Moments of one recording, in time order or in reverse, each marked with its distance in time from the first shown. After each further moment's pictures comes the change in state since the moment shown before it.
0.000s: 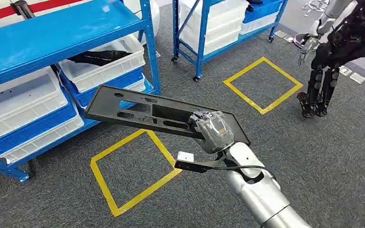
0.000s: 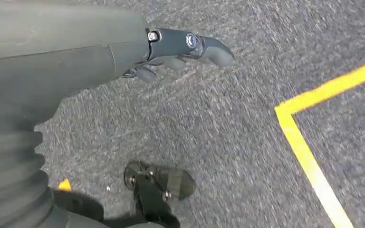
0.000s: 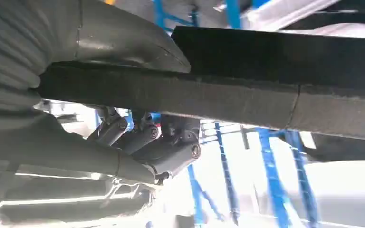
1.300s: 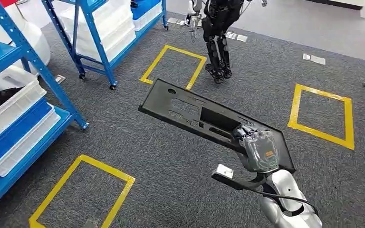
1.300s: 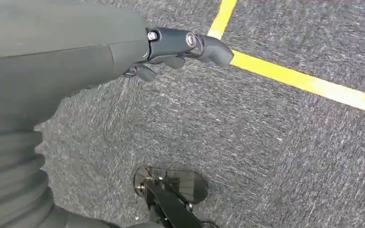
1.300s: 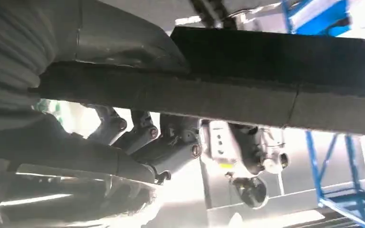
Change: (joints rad) left arm -0.021 0.087 -0.084 -0.005 -0.162 -0.139 0.170; right arm 0.308 -0.205 -0.207 -0.314 0.111 -0.095 0.125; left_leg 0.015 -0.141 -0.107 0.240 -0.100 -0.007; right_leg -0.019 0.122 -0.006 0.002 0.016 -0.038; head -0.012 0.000
